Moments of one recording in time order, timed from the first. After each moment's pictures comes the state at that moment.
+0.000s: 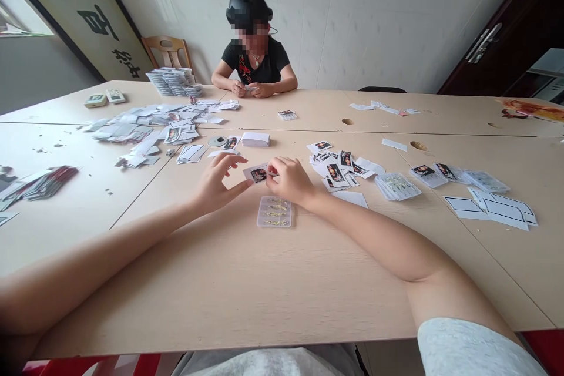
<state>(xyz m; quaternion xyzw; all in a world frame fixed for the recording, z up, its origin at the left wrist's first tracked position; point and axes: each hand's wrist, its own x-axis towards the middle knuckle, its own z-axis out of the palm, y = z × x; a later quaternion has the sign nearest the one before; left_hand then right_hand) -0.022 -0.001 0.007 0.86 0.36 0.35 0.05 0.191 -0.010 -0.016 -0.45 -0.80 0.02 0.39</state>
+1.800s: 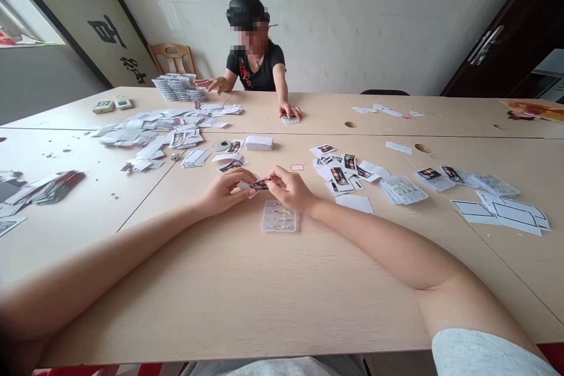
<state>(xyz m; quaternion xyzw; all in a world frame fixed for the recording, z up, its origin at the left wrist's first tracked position) -0.029 0.013 -0.004 0.89 0.28 0.29 0.22 0.185 -0.021 -0.022 -0.37 -0.75 0.31 0.46</state>
